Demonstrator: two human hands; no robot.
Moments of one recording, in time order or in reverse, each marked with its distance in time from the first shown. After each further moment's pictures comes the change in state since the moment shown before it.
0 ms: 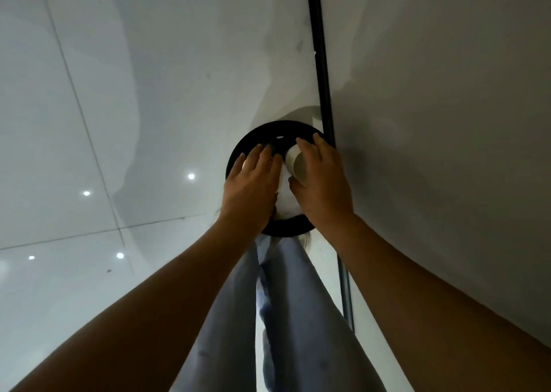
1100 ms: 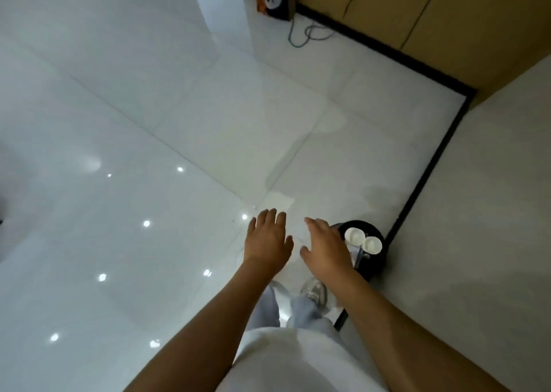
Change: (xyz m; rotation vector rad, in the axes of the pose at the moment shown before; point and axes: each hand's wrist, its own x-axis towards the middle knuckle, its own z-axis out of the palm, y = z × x) left_hand -0.426 0.021 -0.326 -0.437 0.207 -0.860; right_hand -0.345 -0.299 -0.224 -0.432 -0.355 -0.609
